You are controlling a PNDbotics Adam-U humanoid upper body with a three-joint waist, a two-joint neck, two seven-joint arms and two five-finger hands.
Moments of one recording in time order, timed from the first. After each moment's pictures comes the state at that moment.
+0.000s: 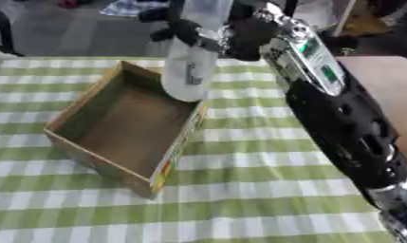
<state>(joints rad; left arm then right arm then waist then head) -0.08 0.33 0.15 -1.92 0.25 -0.05 -0.03 -0.92 -0.58 0.18 -1.61 -0.63 0.23 0.59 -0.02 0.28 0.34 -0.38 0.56</state>
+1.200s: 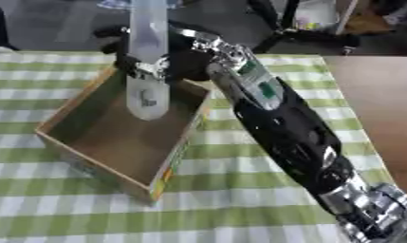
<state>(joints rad) -0.11 0.34 0.14 -1.92 0.25 -0.05 -0.03 -1.00 -0.46 0.23 -1.40 -0.38 0.15 0.58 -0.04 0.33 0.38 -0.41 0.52</state>
